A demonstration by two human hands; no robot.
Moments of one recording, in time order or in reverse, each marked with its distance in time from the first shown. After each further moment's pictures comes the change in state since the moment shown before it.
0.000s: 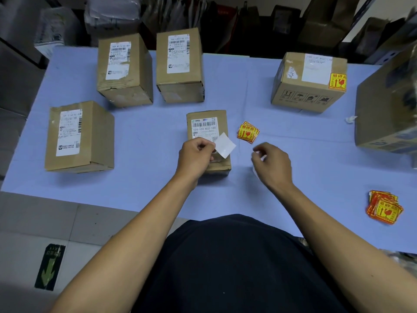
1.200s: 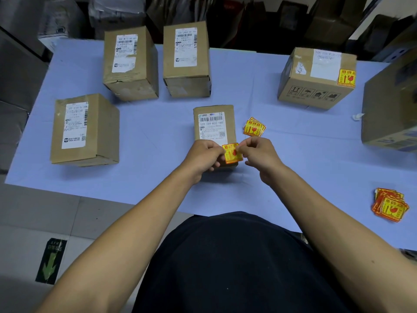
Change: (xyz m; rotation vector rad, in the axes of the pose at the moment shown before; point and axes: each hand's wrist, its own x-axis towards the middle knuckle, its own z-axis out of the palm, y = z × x) left_hand 0.005 -0.004 -0.009 0.130 -0.237 -0.129; right_hand 0.002 -0.057 0.010 0.569 -0.295 0.341
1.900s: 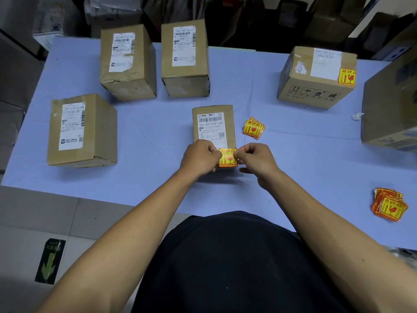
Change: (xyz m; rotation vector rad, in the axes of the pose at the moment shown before) left_hand 0.009 -0.008 -0.003 0.386 0.105 0.128; right_hand 0.010 0.020 0.007 -0.017 0.007 0.055
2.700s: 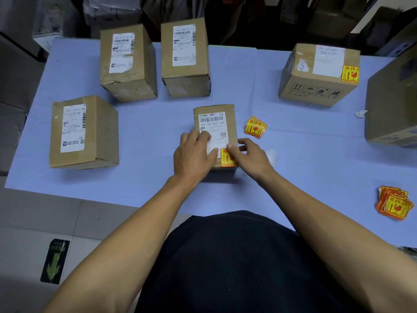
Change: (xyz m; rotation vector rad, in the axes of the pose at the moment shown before) left_hand 0.002 -0.020 -0.006 0.524 0.285 0.315; right_hand 0.014 0.009 0.010 -0.284 -0.031 -0.184
